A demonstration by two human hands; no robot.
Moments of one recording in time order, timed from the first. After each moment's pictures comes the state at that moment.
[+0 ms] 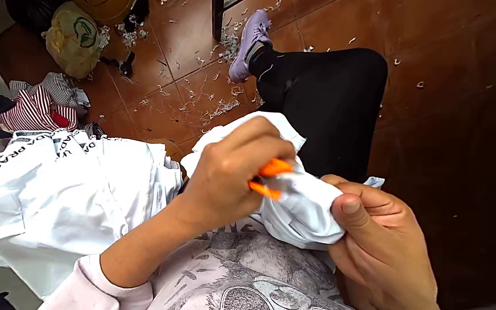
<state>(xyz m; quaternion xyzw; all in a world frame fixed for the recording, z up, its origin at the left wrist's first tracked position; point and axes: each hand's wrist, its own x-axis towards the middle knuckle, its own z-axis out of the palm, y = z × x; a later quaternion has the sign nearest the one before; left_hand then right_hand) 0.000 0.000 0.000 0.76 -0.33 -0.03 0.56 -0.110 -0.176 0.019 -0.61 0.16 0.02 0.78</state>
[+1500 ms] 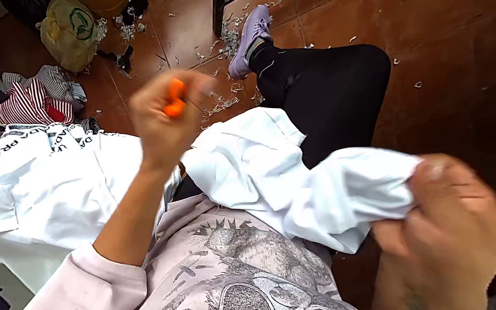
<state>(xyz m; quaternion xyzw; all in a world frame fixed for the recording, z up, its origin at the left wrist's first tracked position) 0.046 0.042 -0.037 0.79 -0.17 0.05 0.59 -0.109 -0.227 0.011 -0.69 0.24 -0.06 0.68</state>
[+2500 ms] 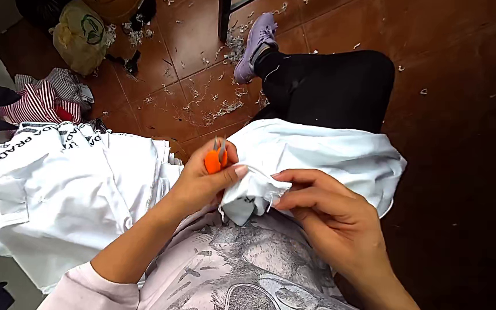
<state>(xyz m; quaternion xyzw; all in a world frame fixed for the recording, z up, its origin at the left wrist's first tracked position) -0.028 0.044 -0.034 0.56 -0.03 -0.36 0.74 -0.108 -0.171 0.002 -0.79 -0.01 0.04 0.61</state>
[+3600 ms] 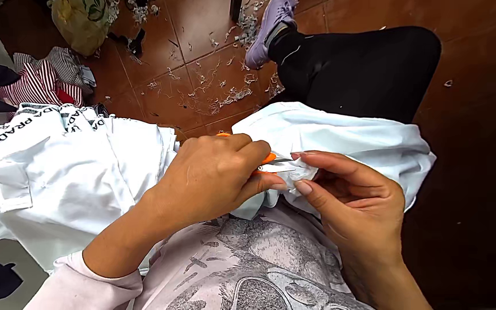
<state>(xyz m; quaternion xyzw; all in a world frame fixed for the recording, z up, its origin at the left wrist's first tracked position) -0.004 0.049 0.004 0.84 -0.41 -0.15 0.32 -0.102 -0.168 -0.015 -0.70 0.05 0.01 0.71</state>
